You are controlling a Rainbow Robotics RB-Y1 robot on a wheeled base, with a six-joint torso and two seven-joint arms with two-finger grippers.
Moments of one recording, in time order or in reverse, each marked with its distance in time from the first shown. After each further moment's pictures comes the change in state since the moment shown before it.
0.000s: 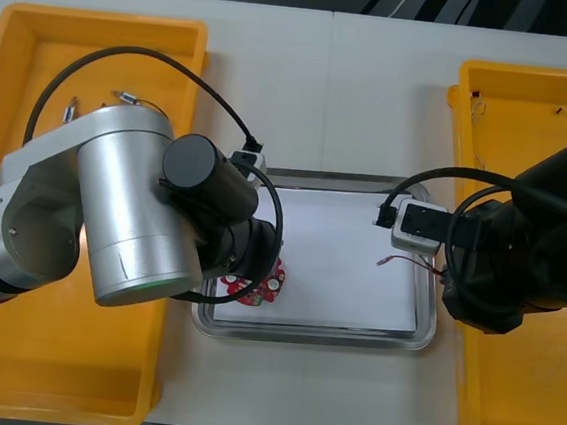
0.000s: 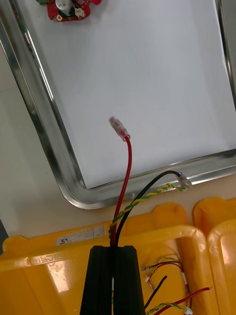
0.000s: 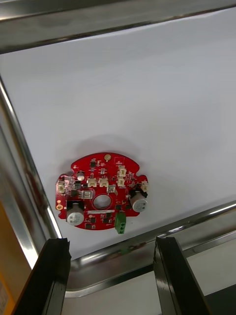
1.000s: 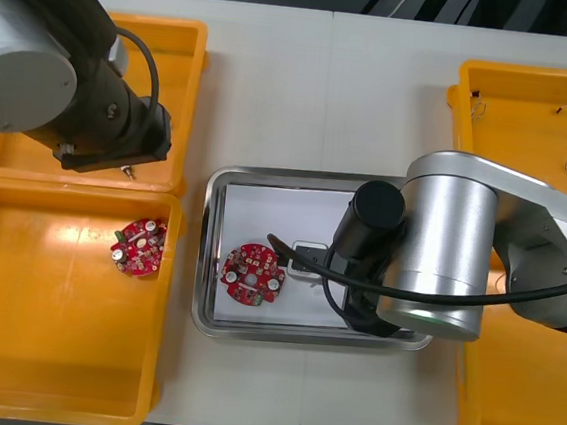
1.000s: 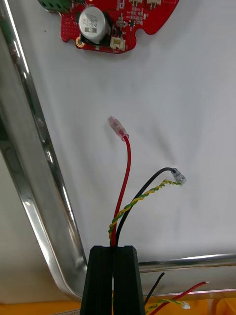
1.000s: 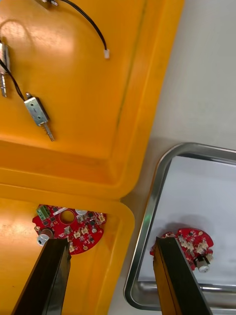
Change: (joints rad) right arm -0.141 0.347 0.442 0.291 0.380 0.020 0.000; left arm 0.002 0.110 0.480 0.119 0.162 0.197 0.000
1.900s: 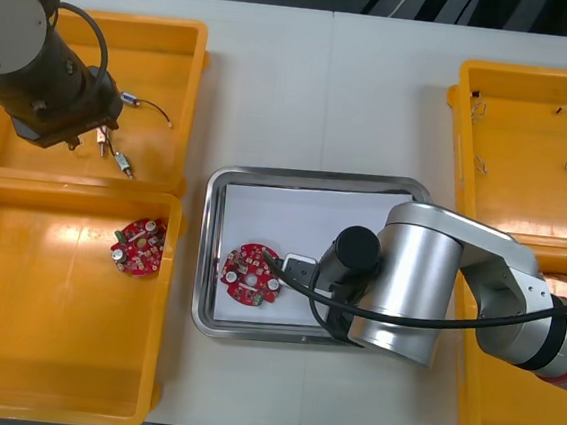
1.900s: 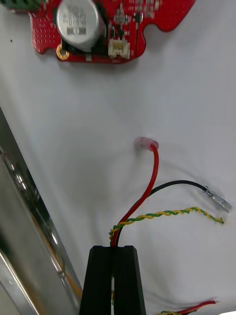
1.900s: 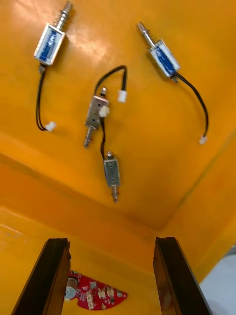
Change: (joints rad) right arm 0.143 0.075 0.022 0.097 0.208 -0.138 0.000; left arm -0.010 0.009 0.102 0.325 -0.082 -0.087 -0.003
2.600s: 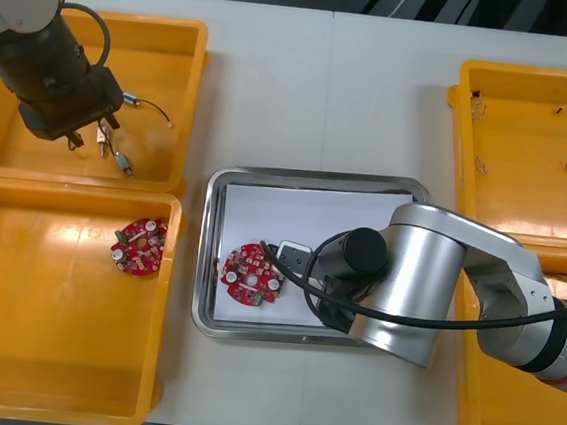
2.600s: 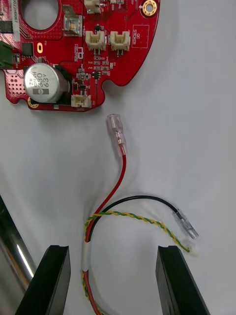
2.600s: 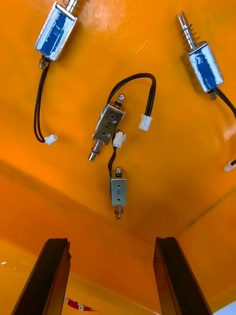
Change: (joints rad) right arm 0.012 0.000 -0.020 0.001 0.042 -0.069 0.000; left arm -0.162 0.000 -0.078 0.372 0.111 -0.048 -0.028
